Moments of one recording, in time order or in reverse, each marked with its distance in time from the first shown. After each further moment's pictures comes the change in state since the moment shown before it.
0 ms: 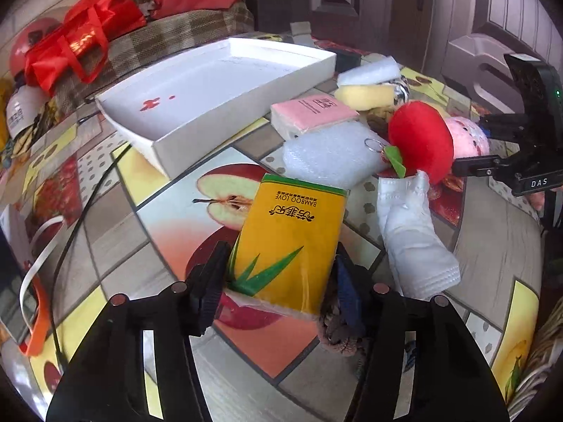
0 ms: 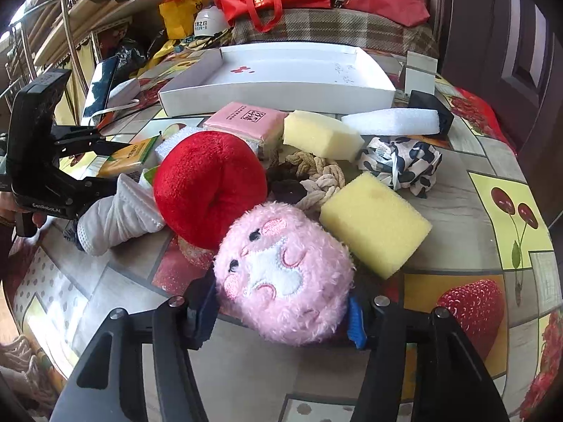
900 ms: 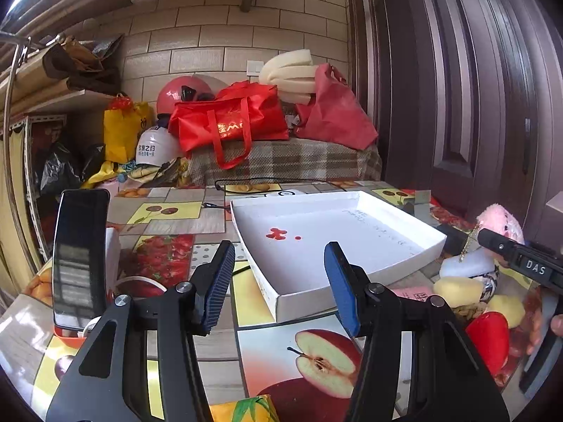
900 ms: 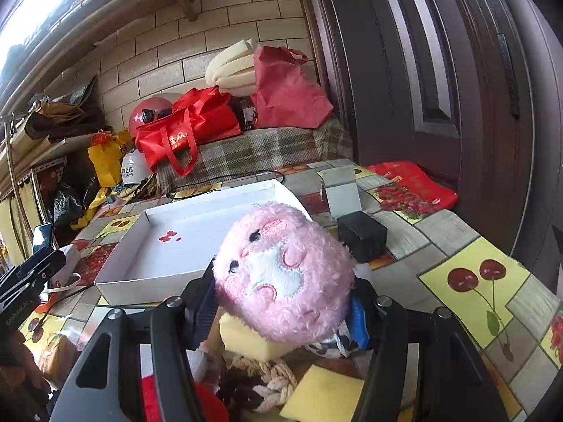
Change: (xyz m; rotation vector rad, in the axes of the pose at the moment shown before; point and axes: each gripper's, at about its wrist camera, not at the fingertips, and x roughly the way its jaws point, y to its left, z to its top) left arm -0.042 0.023 0.026 -0.349 -0.550 0.405; right arm -0.001 -0.019 0.062 0.275 -0.517 -0.247
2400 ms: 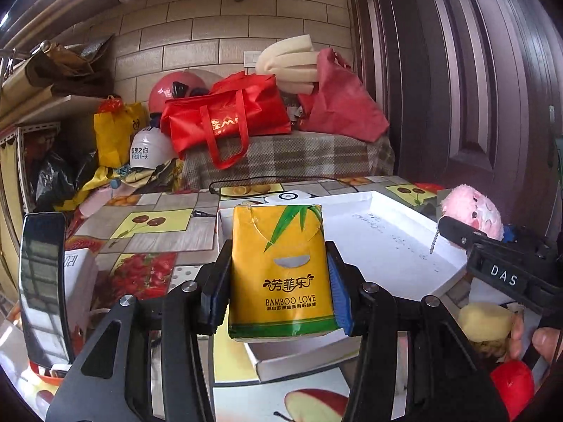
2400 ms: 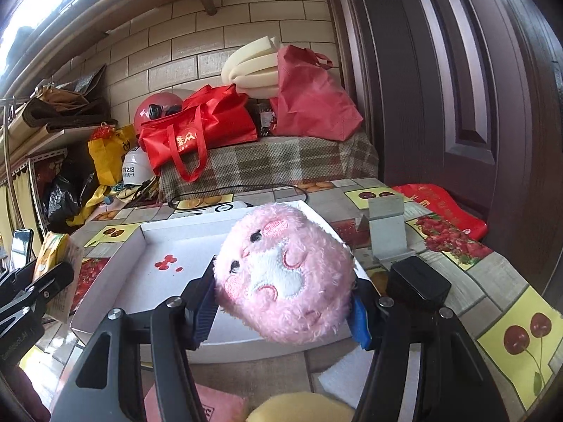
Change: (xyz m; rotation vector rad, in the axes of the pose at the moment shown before) left arm 0.081 -0.023 0.020 0.045 0.028 0.065; right arm 0.076 0.040 0.025 -0.085 -0.012 0.035
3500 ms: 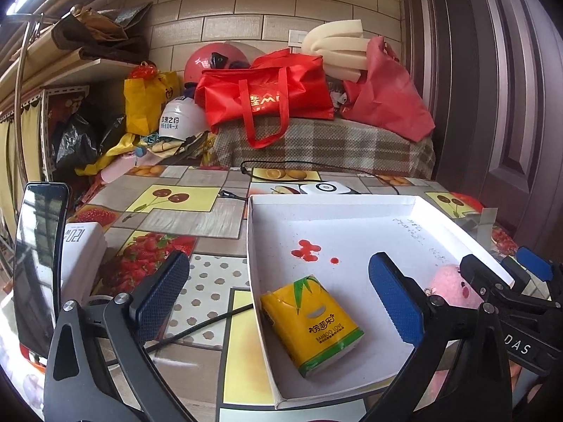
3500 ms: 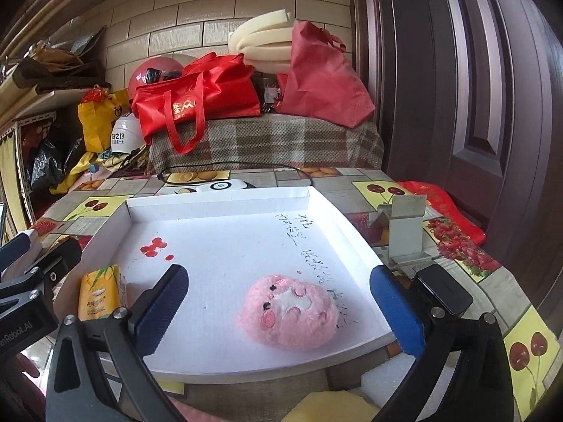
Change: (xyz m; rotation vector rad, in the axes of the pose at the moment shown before) left arm 0.033 0.017 0.003 -0.131 0.074 0.120; right arm 0.028 0.019 0.003 -0.075 0.064 -0.077
